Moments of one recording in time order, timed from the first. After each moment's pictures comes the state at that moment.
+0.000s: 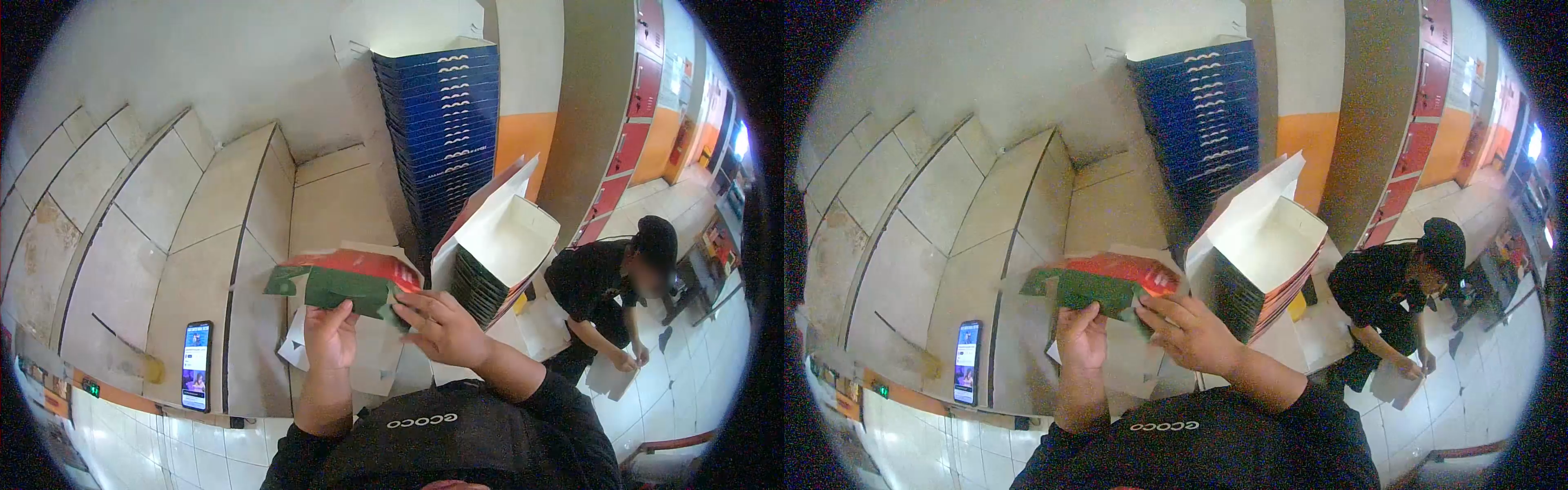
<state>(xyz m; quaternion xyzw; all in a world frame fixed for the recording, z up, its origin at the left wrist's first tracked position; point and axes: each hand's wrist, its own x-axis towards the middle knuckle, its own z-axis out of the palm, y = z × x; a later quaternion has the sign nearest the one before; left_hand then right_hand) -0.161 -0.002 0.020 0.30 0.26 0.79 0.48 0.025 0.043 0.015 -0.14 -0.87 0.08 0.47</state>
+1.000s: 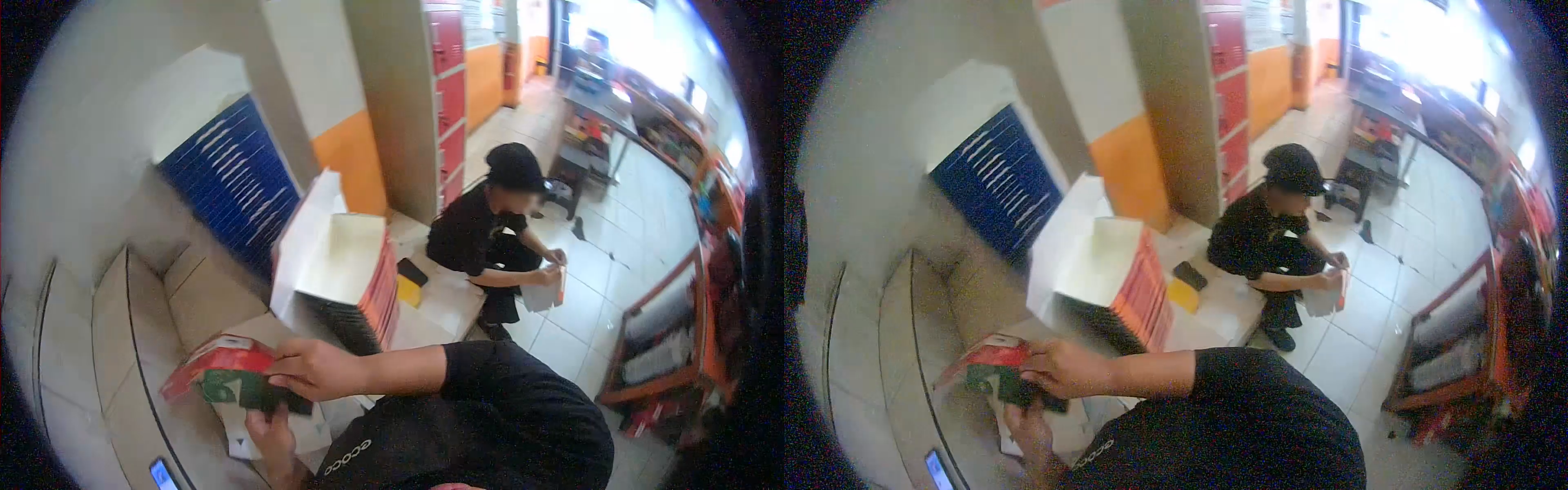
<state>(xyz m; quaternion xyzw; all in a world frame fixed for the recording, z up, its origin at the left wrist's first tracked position) -0.138 -0.027 -0.011 0.49 0.47 0.61 0.41 0.023 0.046 0.014 -0.17 -0.81 0.19 0.52</state>
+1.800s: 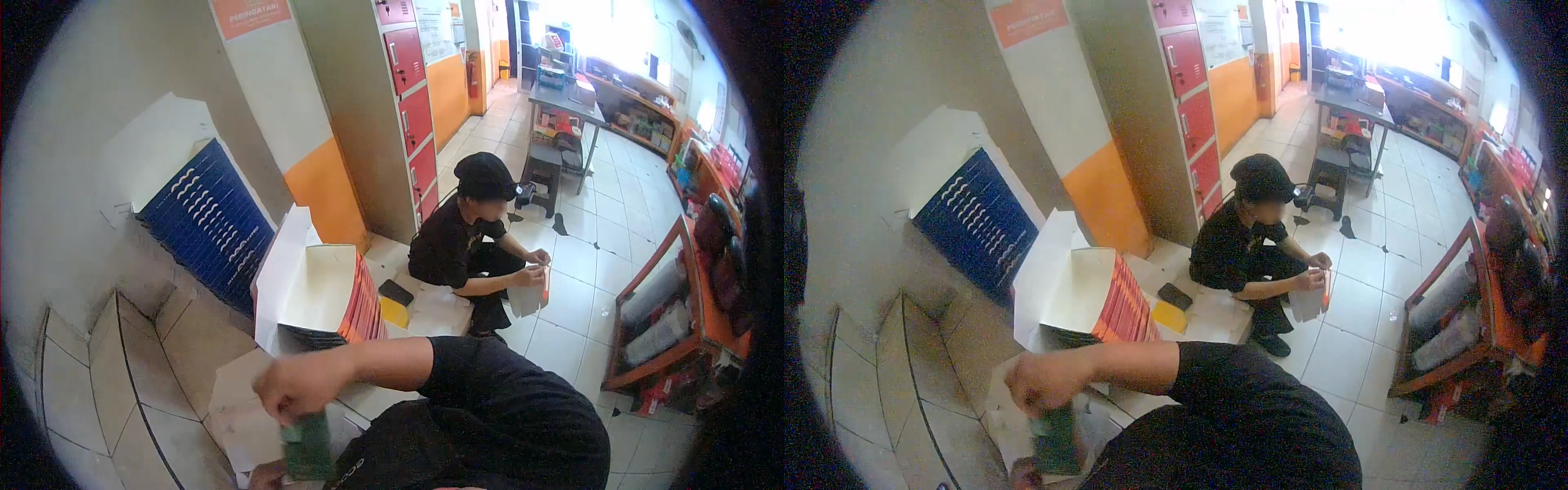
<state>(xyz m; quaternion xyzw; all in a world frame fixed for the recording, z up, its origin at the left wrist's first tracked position) -0.185 -0.061 -0.005 0.50 0.51 0.36 0.59 0.049 0.069 0.063 0.01 -0.90 0.31 0.31</state>
